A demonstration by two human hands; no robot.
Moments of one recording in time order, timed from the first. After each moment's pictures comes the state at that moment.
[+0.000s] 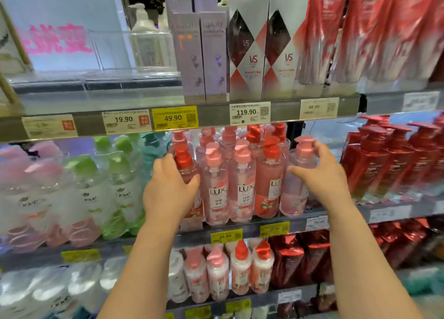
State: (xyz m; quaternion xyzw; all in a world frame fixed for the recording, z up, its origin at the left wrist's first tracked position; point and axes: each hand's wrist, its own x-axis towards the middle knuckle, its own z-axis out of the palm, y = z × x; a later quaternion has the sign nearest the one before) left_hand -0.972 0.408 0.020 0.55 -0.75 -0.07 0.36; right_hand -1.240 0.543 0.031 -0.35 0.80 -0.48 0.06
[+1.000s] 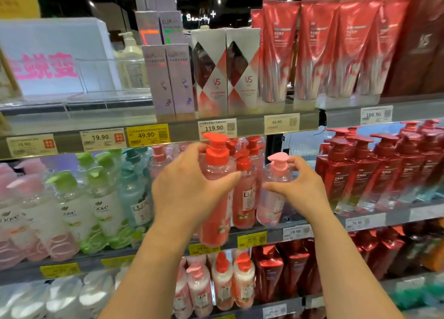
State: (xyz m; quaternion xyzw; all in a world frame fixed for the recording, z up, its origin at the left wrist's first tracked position) left_hand -1.027 0.516 0.101 0.41 -0.78 -0.08 0.47; right_hand -1.258 0.573 0.034 -0.43 0.74 -0.51 0.06
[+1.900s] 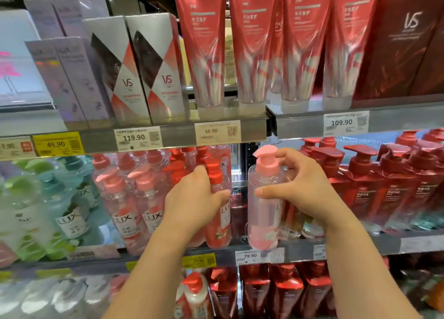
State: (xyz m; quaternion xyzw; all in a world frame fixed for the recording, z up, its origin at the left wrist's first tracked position) left_hand -1.196 0.495 0.051 0.51 -0.82 -0.08 0.25; right_hand -1.394 0.600 0.066 -0.56 0.61 -0.53 0.18
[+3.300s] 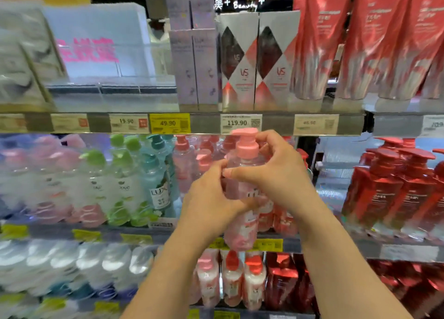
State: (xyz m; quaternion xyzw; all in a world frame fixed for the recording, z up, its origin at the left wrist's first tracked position) left_hand -1.043 0.511 0.060 0.44 -0.78 -0.25 0.37; right_hand -1.192 0.541 0.092 -0.57 0.60 -0.54 0.14
